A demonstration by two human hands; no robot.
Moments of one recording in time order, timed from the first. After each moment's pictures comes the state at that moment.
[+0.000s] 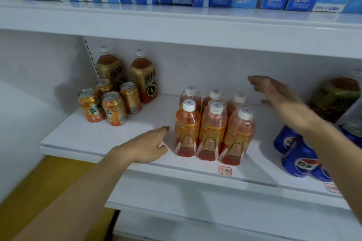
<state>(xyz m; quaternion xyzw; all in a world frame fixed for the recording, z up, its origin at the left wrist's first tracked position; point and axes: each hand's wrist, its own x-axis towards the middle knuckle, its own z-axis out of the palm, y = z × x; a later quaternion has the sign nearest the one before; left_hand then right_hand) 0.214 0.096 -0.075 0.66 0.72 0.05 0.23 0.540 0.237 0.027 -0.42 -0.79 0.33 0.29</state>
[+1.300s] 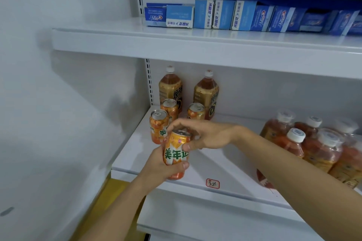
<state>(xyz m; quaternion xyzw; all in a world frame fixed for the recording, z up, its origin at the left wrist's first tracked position) 0.025 0.020 -0.113 0.46 0.60 0.51 0.41 0.170 0.179 -0.013 -0.08 -0.89 0.45 -0.04</state>
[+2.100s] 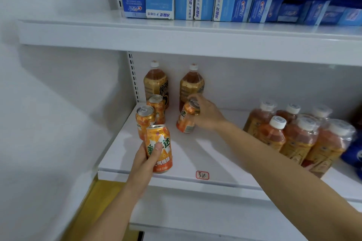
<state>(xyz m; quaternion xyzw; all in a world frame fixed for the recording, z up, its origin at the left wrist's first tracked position) 0.032 0.015 -0.129 0.33 0.56 0.63 0.42 0.177 0.219 -0.052 -0.41 -0.83 0.30 0.22</state>
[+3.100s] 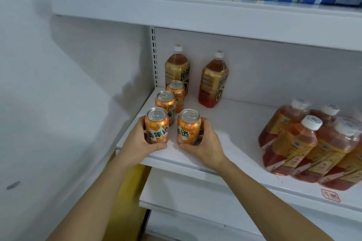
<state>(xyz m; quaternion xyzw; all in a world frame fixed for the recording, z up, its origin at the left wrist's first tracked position) -0.048 0.012 -0.141 0.46 0.72 0.46 0.26 0.163 0.124 -0.137 -0.39 -0.78 0.41 0.26</state>
